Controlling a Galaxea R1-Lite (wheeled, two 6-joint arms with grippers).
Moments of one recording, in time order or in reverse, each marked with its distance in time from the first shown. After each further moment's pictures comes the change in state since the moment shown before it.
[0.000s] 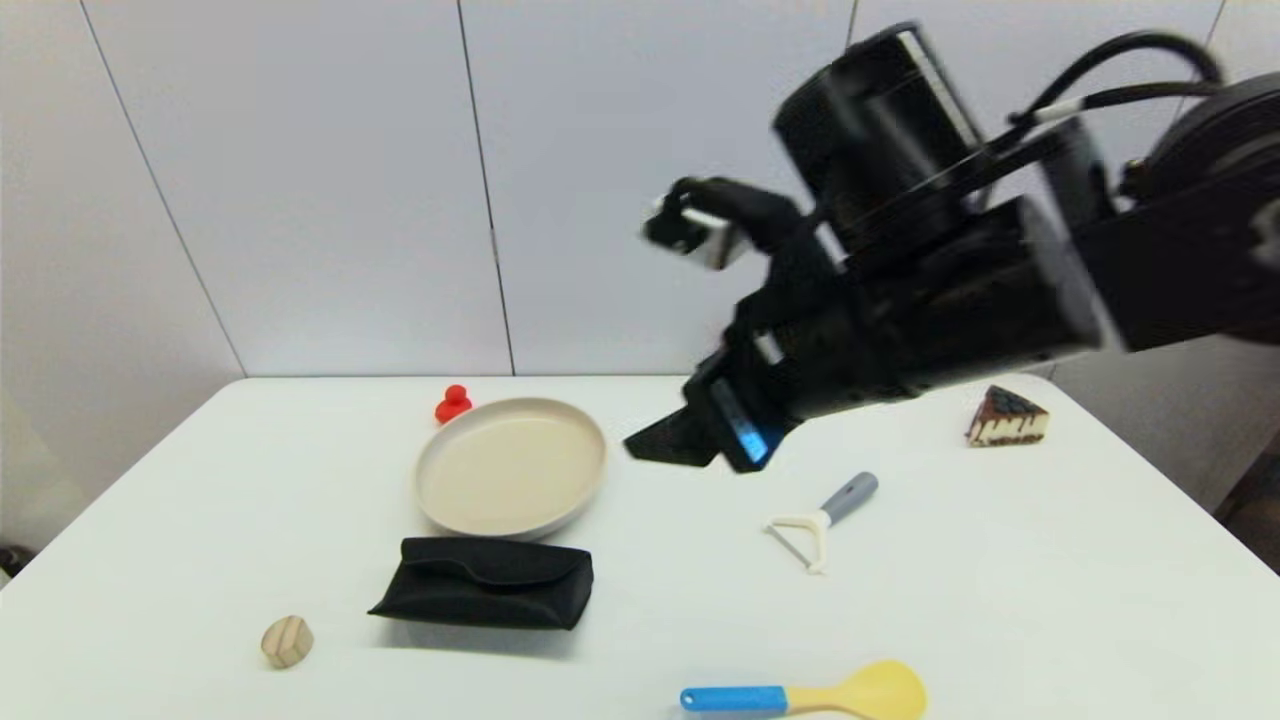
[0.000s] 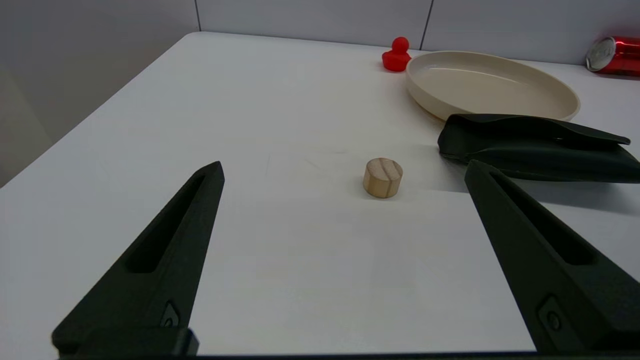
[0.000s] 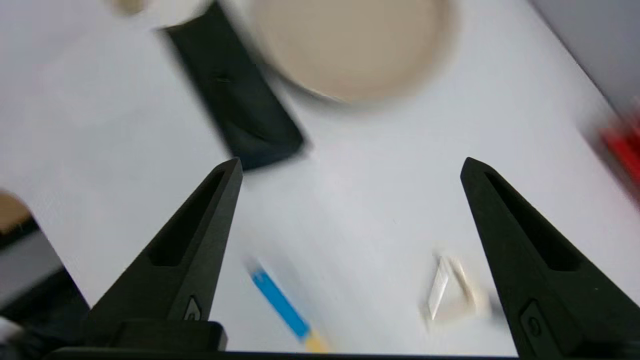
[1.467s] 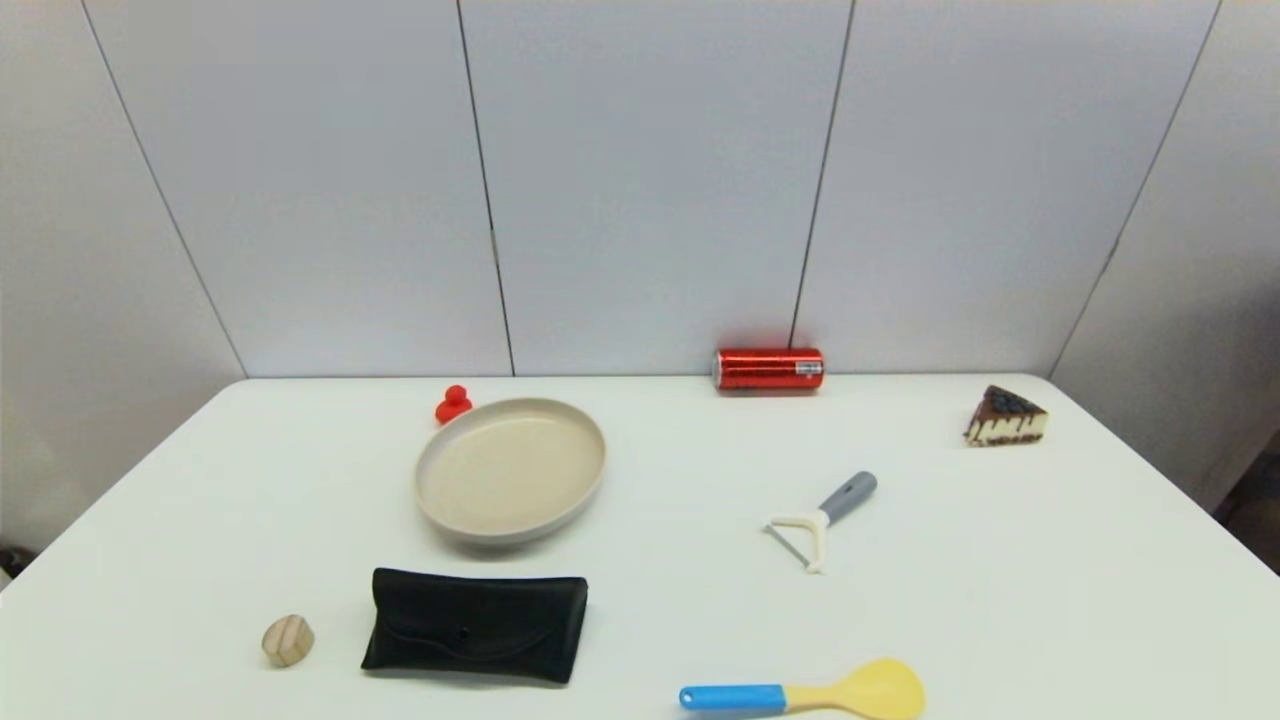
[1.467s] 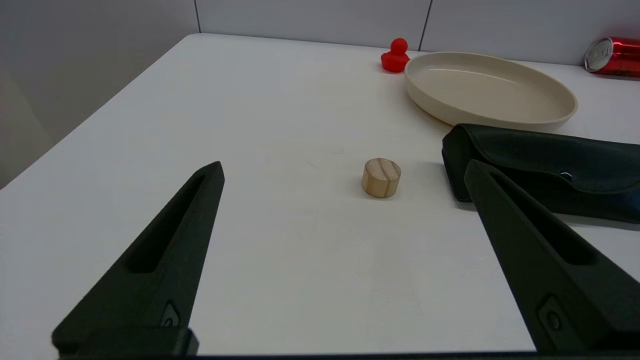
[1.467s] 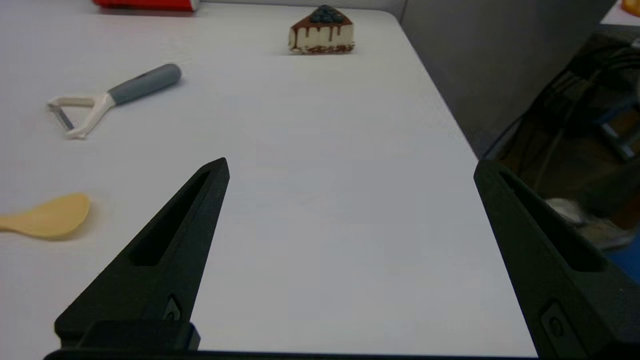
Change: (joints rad) left arm 0.000 0.000 0.000 0.000 0.000 0.000; right arm -0.774 -1.472 1.341 -0.349 -0.213 0.035
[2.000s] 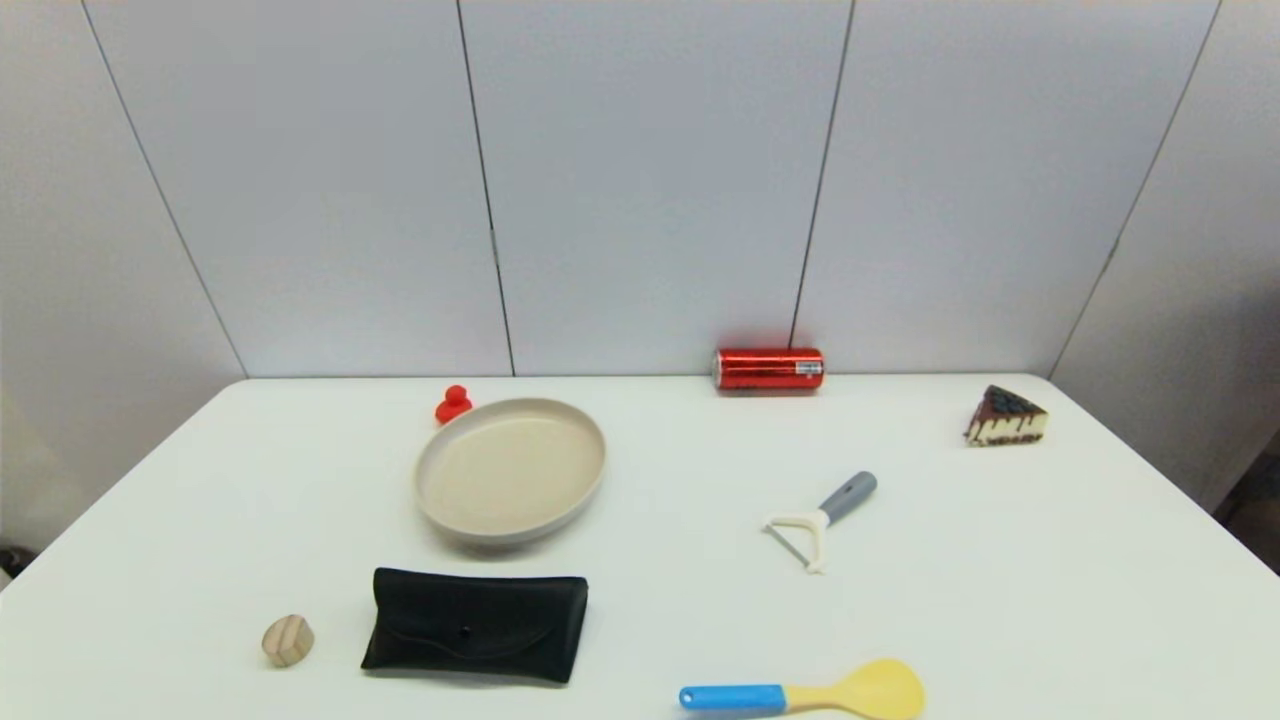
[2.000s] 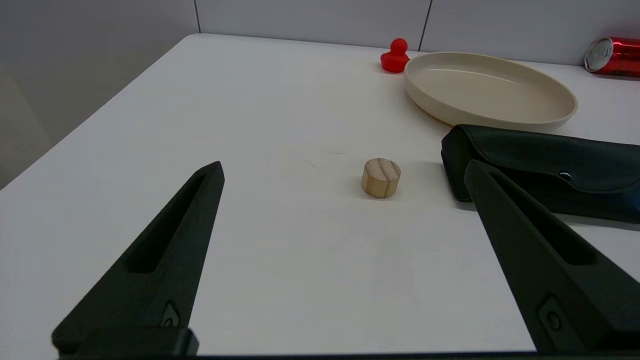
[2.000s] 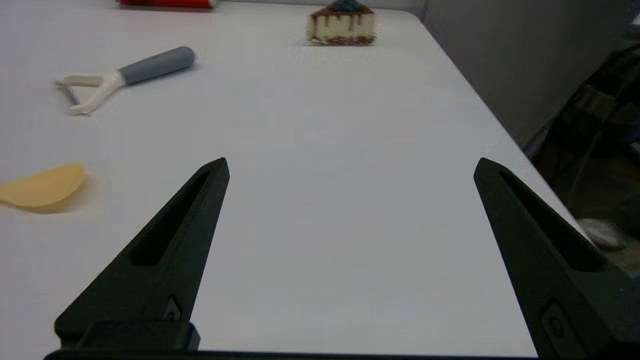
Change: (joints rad) left arm 0.000 0.000 0.000 0.000 0.000 0.000; right arm -0.007 -0.188 0.259 -0.149 0.067 0.007
